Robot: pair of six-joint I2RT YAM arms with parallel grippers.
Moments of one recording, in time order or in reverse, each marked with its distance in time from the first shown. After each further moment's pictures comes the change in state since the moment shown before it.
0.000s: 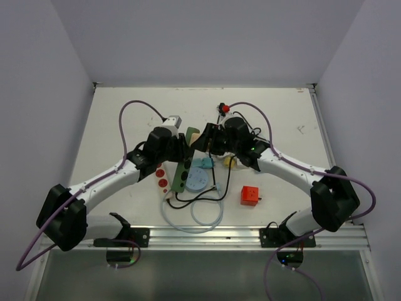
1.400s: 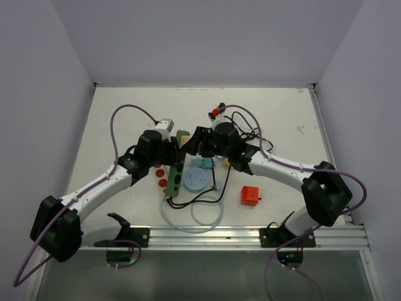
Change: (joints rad) left arm 0.065 -0.099 -0.071 -0.039 0.060 0.064; right arm 0.101 0.072 -0.004 0.158 0.048 0.003
